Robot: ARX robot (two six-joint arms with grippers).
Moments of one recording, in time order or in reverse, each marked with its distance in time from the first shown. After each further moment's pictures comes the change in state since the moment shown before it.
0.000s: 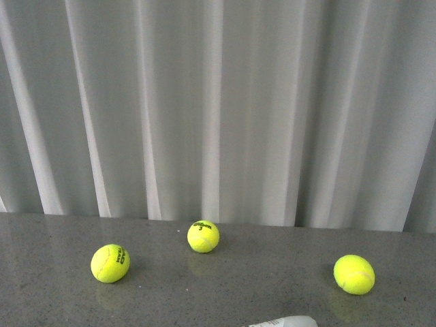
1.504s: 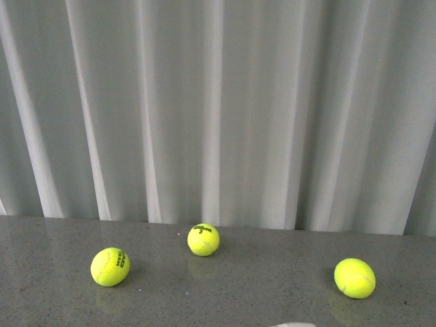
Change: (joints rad) left arm 0.000 0.000 0.000 0.000 0.000 0.000; right arm -0.199 -0.846 -0.352 -0.486 -0.195 -0.021
